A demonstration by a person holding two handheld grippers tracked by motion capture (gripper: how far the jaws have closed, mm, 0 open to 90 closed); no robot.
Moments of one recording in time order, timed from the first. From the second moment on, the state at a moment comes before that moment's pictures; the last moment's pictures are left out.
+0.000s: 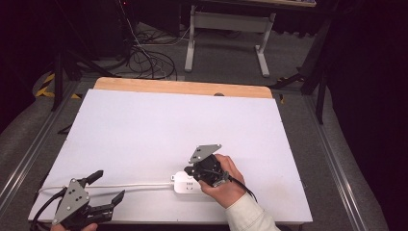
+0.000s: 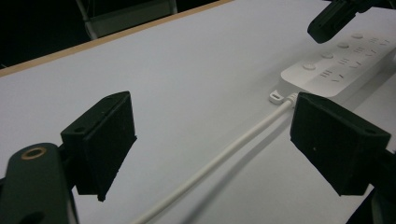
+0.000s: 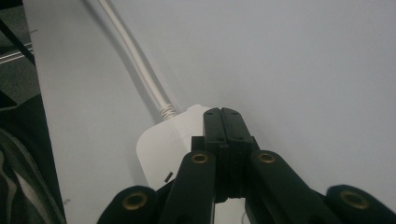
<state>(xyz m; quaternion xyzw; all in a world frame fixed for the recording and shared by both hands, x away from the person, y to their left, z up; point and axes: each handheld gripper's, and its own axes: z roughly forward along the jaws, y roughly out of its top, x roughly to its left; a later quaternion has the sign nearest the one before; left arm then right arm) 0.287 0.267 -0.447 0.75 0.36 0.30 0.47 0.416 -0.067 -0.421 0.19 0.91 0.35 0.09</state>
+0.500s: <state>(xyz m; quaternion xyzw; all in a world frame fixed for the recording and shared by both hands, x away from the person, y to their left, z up) 0.287 0.267 -0.447 0.75 0.36 0.30 0.47 0.403 -0.074 -0.397 0.17 0.90 0.39 0.12</state>
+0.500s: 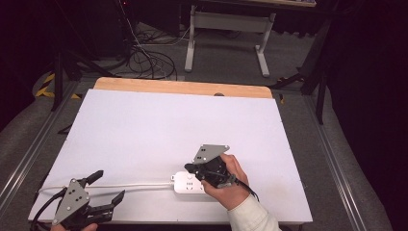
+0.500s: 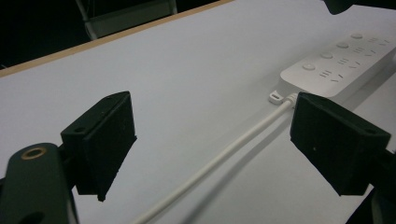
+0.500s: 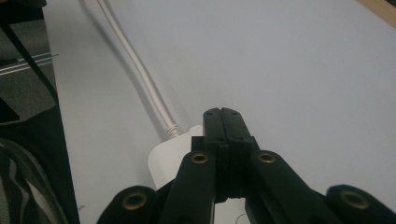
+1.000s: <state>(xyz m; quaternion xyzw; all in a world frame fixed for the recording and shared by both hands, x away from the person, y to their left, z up) 0.287 0.267 -0.447 0.75 0.36 0.30 0.47 0.400 -0.078 -0.391 0.17 0.89 0.41 0.12</state>
